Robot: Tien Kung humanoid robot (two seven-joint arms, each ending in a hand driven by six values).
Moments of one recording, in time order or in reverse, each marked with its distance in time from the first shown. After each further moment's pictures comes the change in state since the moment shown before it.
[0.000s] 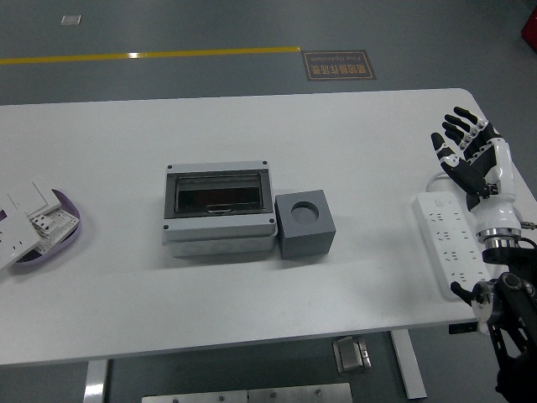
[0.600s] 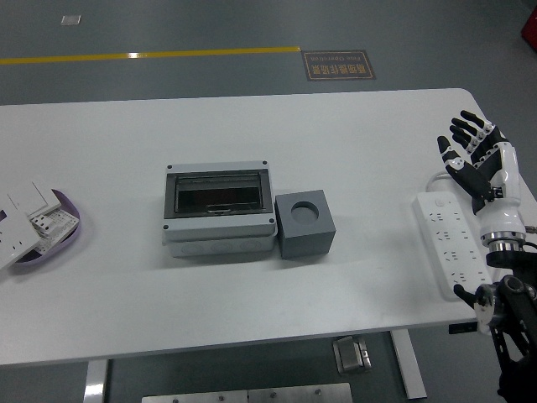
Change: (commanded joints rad) left arm -0.023 0.001 -0.023 0.000 0.026 -0.006 -0.001; right arm -0.009 0.007 0.024 -0.011 -0.007 -0.024 -0.002
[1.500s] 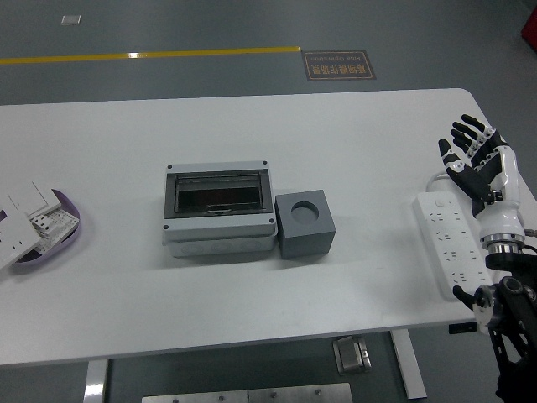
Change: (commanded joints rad) left arm -0.014 0.005 -0.011 0.000 0.003 0.002 0.001; right arm -0.001 0.007 -0.001 -0.016 0.008 0.002 -0.006
